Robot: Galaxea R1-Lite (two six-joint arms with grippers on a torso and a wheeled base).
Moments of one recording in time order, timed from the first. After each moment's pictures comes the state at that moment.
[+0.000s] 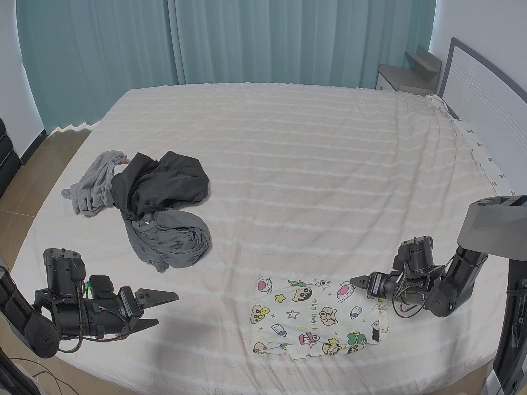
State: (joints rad) left arm -0.13 1.73 -0.16 -0.93 -0.57 -0.83; right arm 0.29 2.27 -0.60 -0.94 0.04 0.52
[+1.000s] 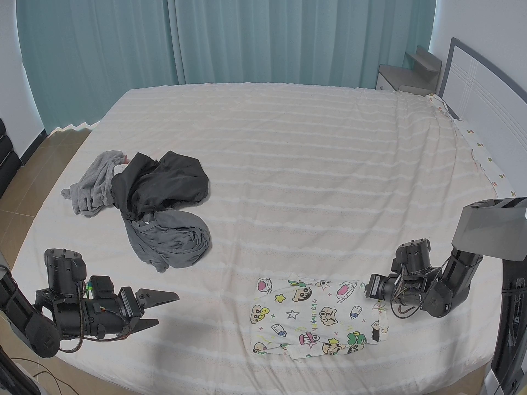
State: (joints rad) left arm -0.13 1.74 -0.16 -0.93 -0.56 -0.83; right arm 0.28 2.31 -0.62 -0.95 0.04 0.52
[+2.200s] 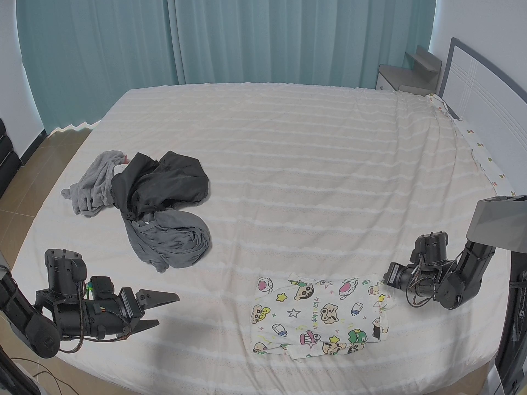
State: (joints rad) left arm -0.13 1.74 -0.16 -0.93 -0.56 -0.83; right arm 0.16 2.29 -0.61 -0.98 0.03 0.53
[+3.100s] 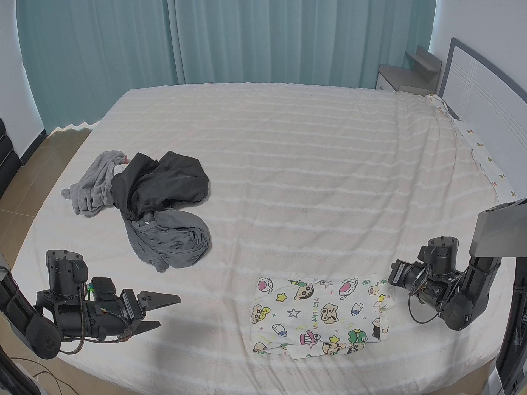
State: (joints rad) left arm -0.14 1.74 -0.15 -0.93 -0.56 -0.83; right arm 0.24 2.23 -0.39 -1.35 -0.15 0.46
